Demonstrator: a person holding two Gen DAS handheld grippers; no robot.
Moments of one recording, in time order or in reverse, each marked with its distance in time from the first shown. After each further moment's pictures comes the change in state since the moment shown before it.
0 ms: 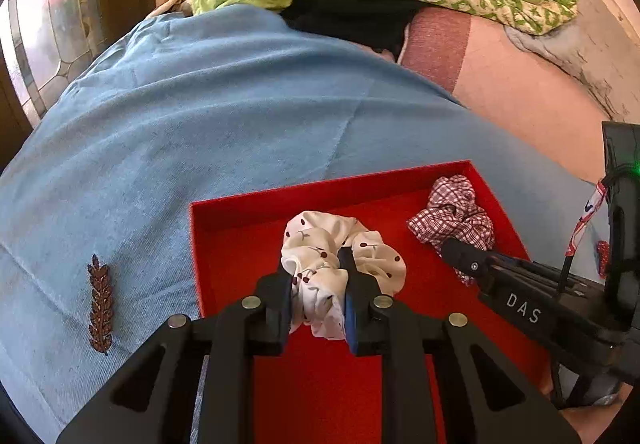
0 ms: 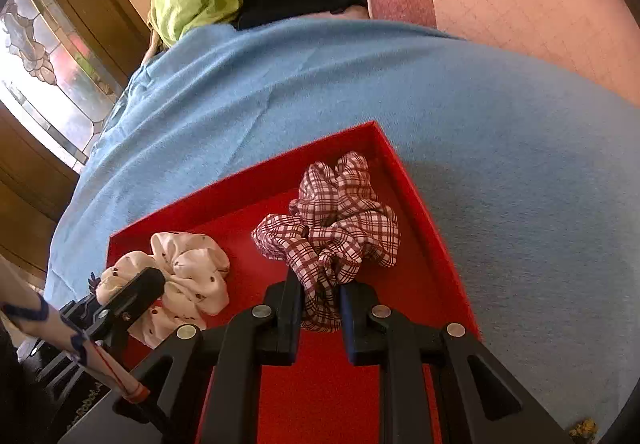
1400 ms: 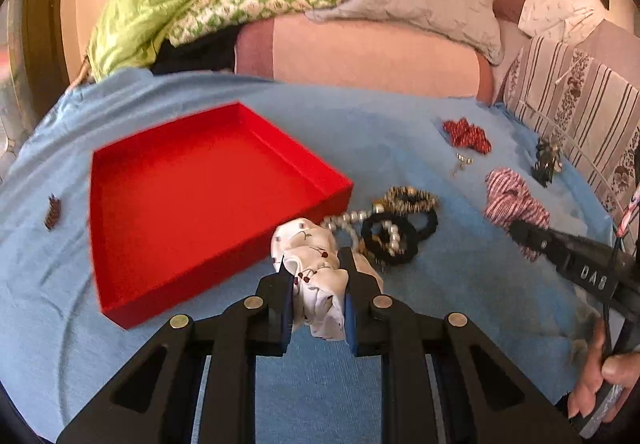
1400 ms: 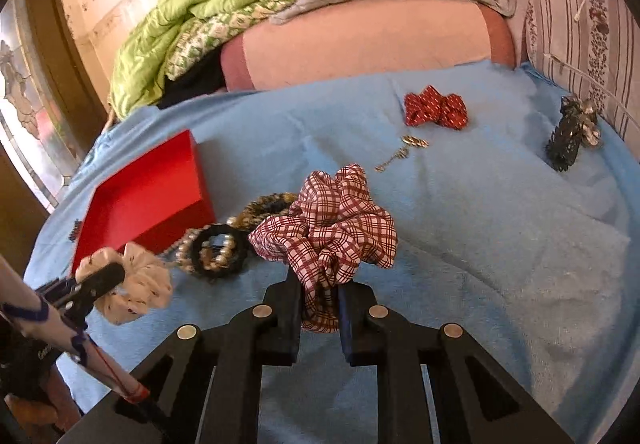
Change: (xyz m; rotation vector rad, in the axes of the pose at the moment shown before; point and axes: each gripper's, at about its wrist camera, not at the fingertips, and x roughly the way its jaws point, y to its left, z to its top) left arm -0.133 -0.132 -0.175 0.322 -0.158 -0.238; right arm -0.234 -0.144 -0.225 0.143 -0.334 -0.207
